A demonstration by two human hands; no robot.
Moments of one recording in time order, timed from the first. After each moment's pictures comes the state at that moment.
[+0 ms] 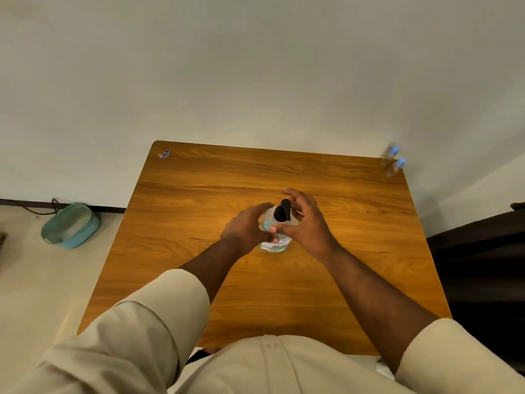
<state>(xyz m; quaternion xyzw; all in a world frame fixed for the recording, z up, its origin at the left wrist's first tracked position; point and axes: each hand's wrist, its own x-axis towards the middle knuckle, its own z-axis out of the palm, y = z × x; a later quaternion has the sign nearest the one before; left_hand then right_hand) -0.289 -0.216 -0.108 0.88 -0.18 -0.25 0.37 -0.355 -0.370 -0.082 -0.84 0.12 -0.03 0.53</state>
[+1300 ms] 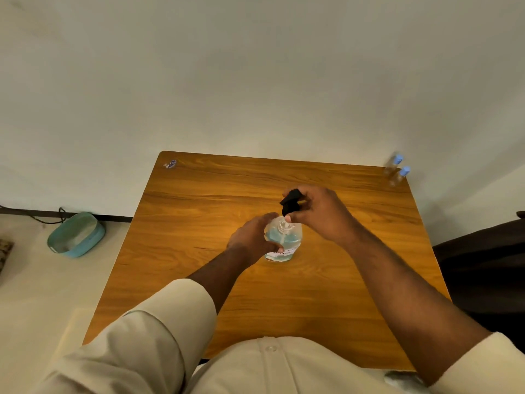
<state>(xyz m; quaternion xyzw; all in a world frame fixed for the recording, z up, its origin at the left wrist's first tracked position) -0.293 -0.215 -0.102 0.88 -0.18 -0.25 0.37 -0.335 -0.377 -0.005 -0.88 0.07 0.02 0.46</state>
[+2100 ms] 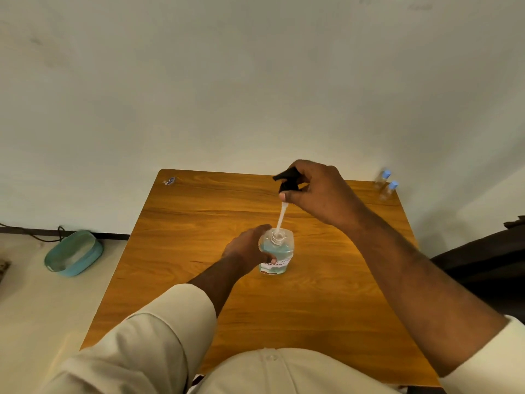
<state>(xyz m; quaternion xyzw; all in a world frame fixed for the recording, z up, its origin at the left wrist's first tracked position) -0.294 -0.221 -0.092 0.90 -0.18 -0.25 0.32 -0.332 -0.379 0.072 -0.93 0.03 -0.03 0.37</state>
